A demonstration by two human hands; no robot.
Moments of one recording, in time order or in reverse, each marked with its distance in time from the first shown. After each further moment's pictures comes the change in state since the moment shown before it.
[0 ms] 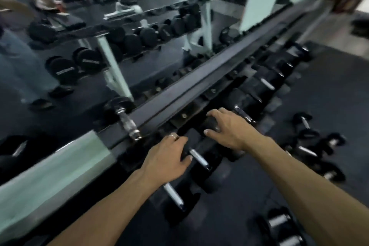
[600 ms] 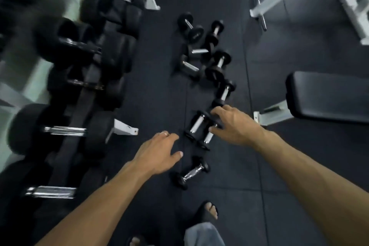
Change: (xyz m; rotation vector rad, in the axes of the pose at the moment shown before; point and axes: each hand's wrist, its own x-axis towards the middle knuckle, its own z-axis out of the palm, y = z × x) left_hand 0.028 0.258 0.319 0.182 -0.641 0.430; right_hand -0.334 0.309 0.172 0.261 -0.120 0.755
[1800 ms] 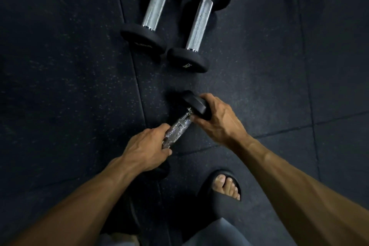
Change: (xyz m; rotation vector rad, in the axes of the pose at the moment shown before) left_hand 0.293 -0.142 0.472 -0.018 -0.442 0.032; right_hand 0.178 0.195 0.533 0.575 0.003 0.368
